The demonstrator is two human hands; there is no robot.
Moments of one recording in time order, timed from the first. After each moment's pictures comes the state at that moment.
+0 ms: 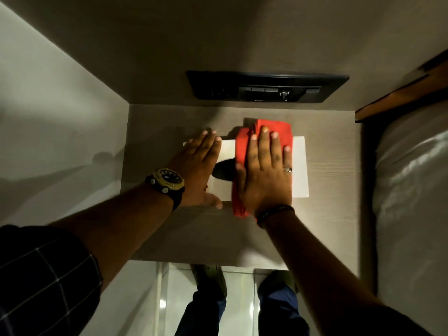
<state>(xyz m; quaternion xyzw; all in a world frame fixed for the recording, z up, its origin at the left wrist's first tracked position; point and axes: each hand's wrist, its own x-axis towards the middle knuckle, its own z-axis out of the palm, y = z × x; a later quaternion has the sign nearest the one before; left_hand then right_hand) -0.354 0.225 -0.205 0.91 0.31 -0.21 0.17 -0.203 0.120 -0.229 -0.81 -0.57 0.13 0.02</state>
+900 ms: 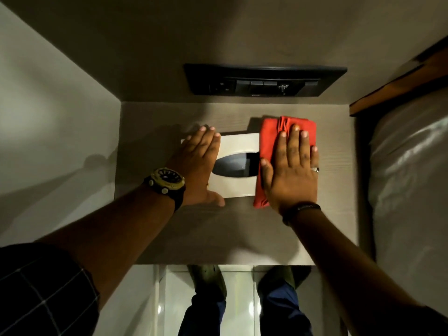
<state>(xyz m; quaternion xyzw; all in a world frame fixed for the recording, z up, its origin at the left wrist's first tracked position) -0.353 0.221 -0.206 0.91 0.33 -0.16 0.18 -0.173 0.099 -0.232 -0.85 -0.52 0.09 0.00</state>
